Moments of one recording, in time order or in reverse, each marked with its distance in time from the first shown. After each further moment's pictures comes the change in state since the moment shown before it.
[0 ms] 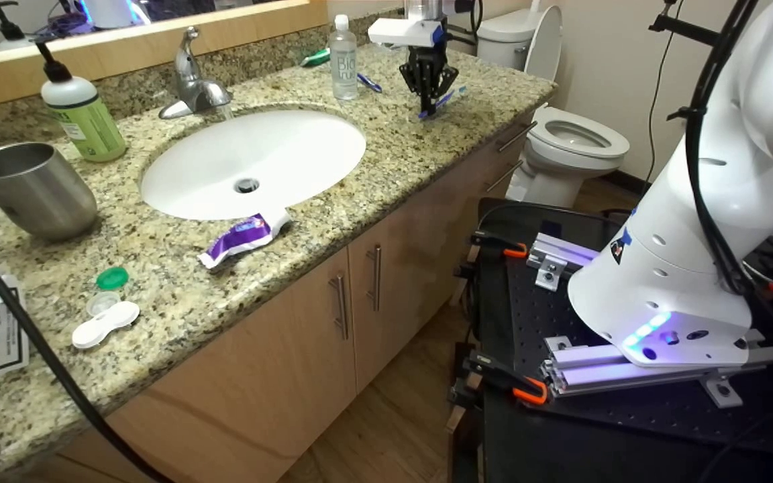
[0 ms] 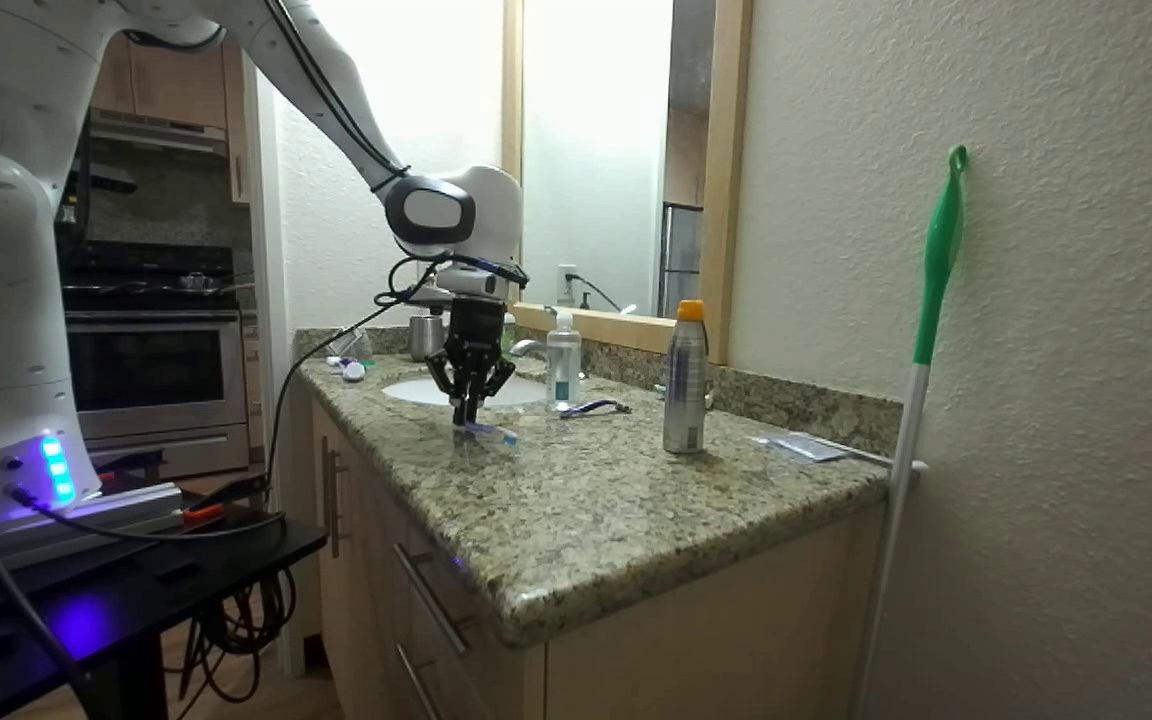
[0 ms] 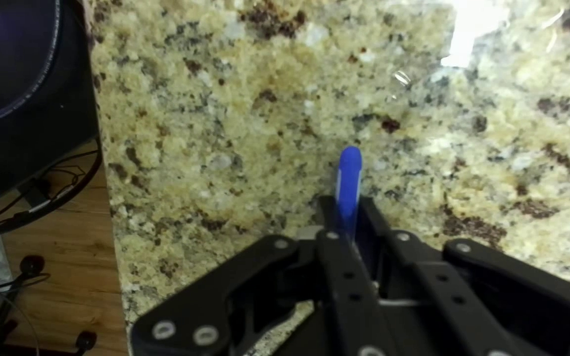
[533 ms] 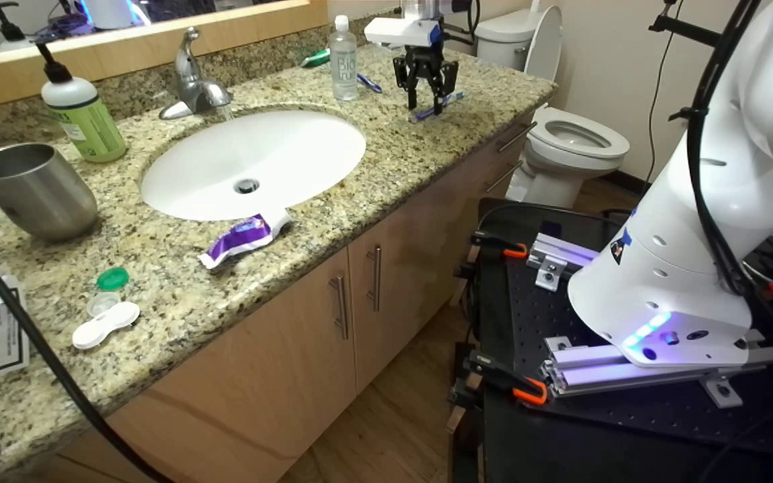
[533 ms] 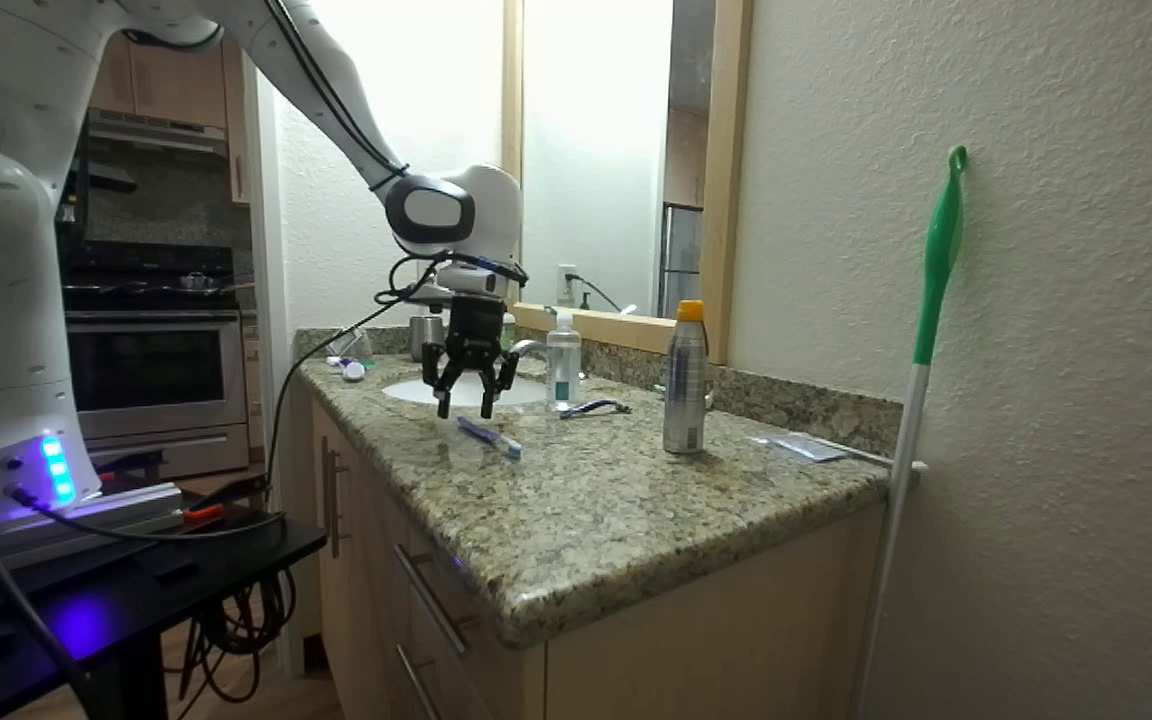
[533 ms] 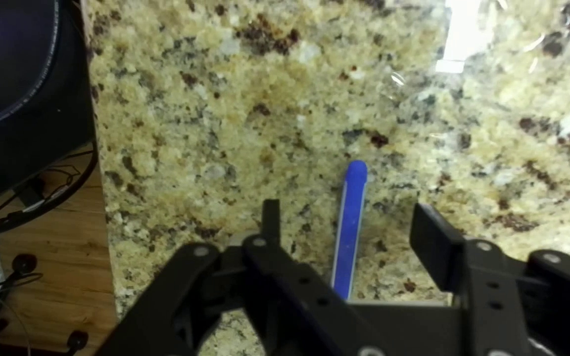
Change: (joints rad) arm 0.013 -0.007 0.001 0.000 0.004 0.000 -0.007
